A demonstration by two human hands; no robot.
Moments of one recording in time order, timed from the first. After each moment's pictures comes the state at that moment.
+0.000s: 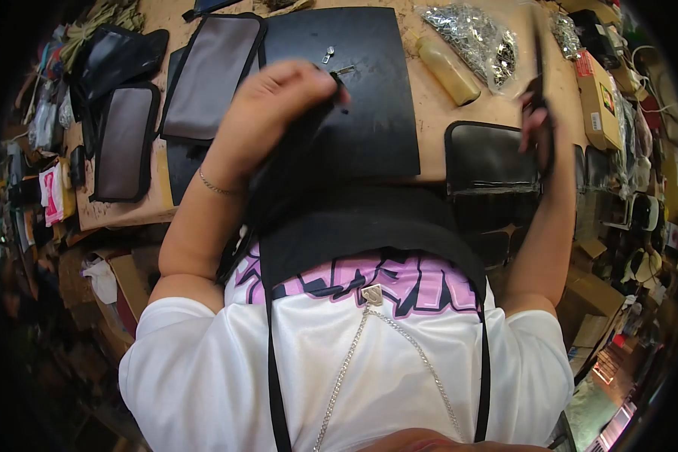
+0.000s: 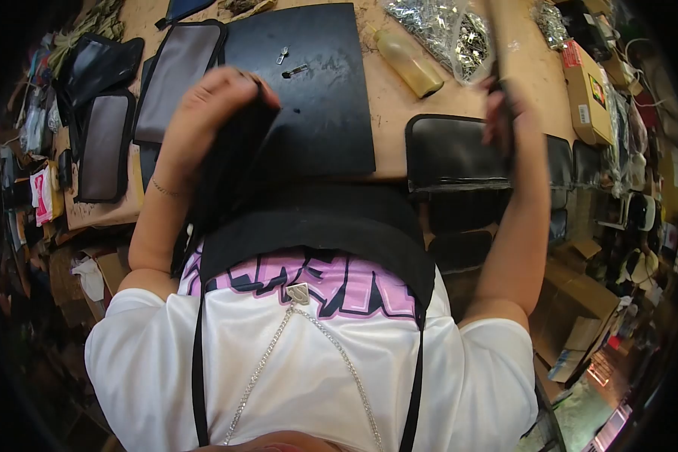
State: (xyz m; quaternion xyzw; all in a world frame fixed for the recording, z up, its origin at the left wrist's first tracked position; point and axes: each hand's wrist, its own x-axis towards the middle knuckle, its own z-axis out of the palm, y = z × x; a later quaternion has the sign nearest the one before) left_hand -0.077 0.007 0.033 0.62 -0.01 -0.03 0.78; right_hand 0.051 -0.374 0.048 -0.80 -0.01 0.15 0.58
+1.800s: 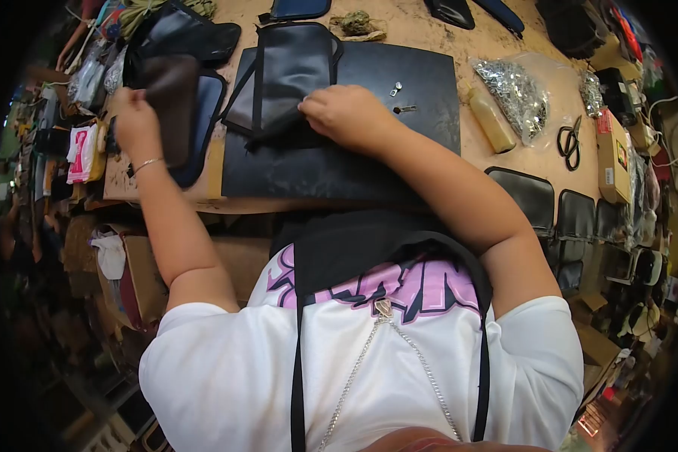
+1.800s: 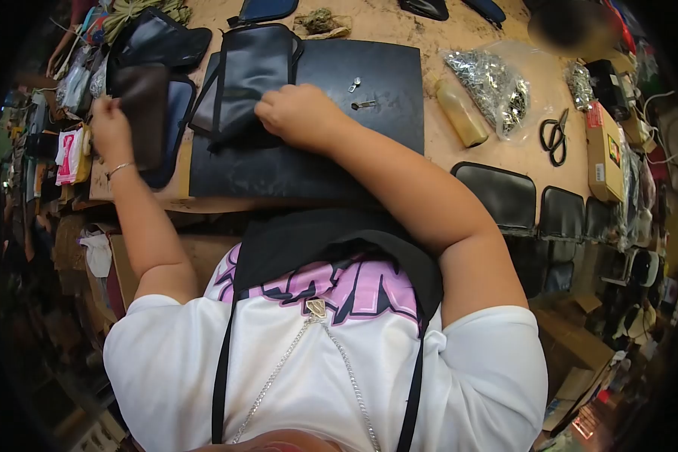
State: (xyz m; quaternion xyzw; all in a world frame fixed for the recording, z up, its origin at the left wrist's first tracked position) left_hand -0.169 0.290 0.017 0.84 0.39 0.37 -0.03; right_hand 0.008 -0.050 -0.031 -0.73 -0.64 -0.06 0.21
